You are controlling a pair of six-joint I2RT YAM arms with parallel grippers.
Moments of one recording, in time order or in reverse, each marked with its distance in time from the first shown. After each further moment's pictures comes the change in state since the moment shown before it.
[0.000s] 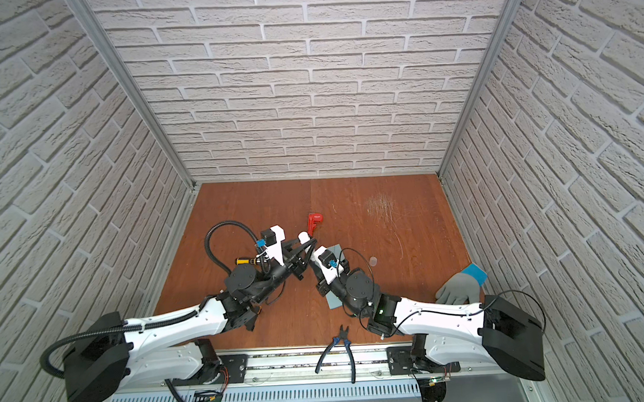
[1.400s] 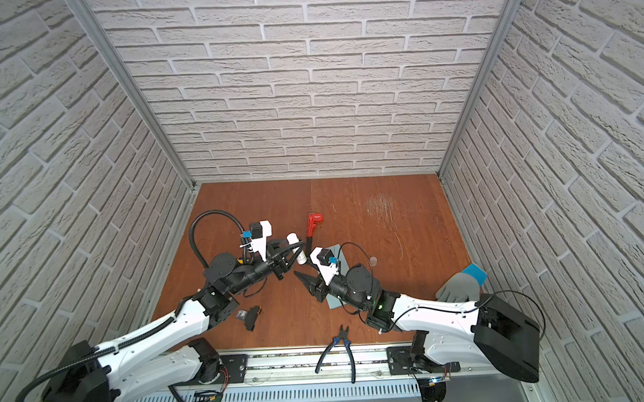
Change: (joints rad) left arm 0.246 -0.176 -0.007 -0.225 0.467 -0.084; right arm -0.092 0.011 -0.009 0.008 -0.421 0.215
